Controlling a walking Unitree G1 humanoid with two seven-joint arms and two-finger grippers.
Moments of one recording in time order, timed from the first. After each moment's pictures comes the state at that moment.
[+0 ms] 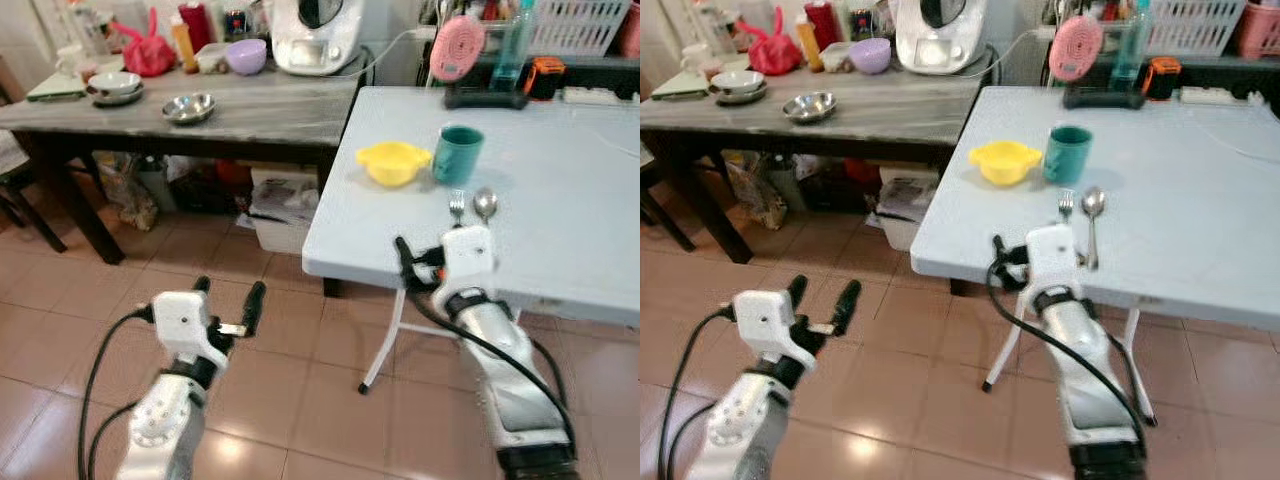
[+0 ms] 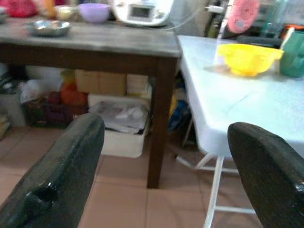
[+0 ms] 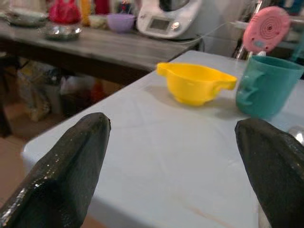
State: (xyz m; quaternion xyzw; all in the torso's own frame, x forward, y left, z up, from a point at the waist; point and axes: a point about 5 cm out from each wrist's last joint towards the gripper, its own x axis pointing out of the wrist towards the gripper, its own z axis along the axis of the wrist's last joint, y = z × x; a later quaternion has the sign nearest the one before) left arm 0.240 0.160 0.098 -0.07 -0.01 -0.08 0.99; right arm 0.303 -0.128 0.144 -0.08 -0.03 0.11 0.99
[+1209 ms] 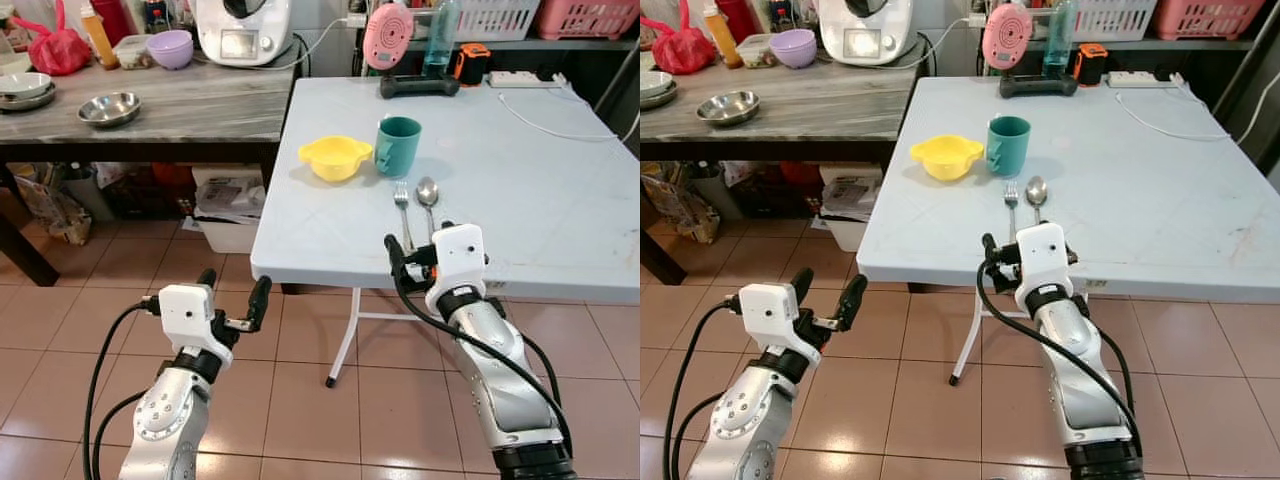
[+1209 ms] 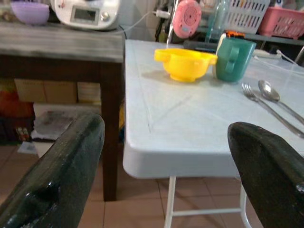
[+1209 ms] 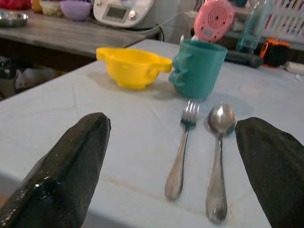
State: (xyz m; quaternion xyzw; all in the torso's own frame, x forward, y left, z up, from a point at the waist) left arm 0.243 0.145 0.103 -0.08 -0.02 -0.11 0.99; right arm 0.301 -0.139 0.140 -0.09 -0.02 0.09 0.99
